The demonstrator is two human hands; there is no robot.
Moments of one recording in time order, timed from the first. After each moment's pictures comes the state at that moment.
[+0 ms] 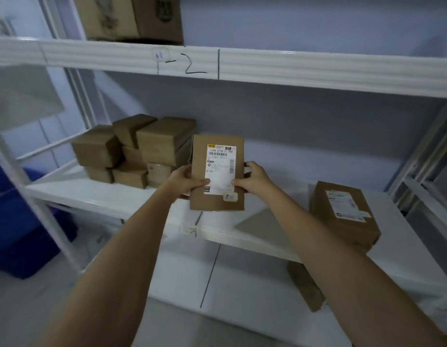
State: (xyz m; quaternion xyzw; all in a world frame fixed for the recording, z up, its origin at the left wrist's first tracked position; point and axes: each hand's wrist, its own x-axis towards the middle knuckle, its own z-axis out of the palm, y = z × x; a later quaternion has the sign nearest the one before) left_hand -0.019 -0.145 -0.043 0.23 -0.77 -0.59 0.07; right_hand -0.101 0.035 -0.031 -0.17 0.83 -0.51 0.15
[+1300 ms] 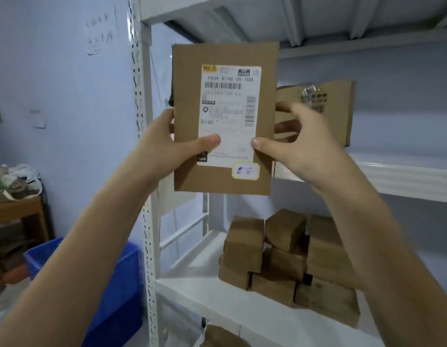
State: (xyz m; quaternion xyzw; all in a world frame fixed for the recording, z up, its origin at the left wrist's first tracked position) left_hand 0.214 -0.528 0.201 0.11 -0.77 -0.45 0.44; right_hand 0.109 -0.356 0.214 -0.43 0.70 -0.55 -0.14
